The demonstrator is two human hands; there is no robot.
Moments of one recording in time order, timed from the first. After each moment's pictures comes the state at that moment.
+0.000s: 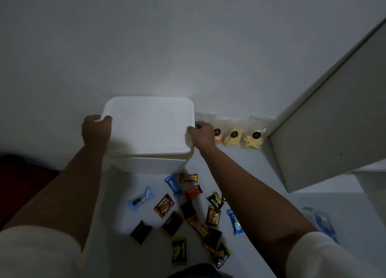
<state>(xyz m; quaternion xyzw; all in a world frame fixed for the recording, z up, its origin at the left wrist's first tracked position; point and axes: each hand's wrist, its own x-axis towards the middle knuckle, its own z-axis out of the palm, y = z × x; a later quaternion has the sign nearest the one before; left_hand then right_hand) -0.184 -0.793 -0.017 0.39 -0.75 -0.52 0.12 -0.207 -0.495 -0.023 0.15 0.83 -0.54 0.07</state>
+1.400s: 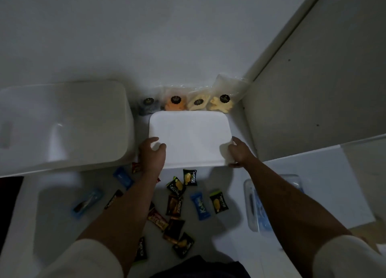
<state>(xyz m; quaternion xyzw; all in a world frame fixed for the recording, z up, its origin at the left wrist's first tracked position) -0.175 -0.474 -0.181 0.30 -0.76 -0.56 -0.11 -0.168 -0.180 -0.169 0.40 0.73 -0.49 0.26</state>
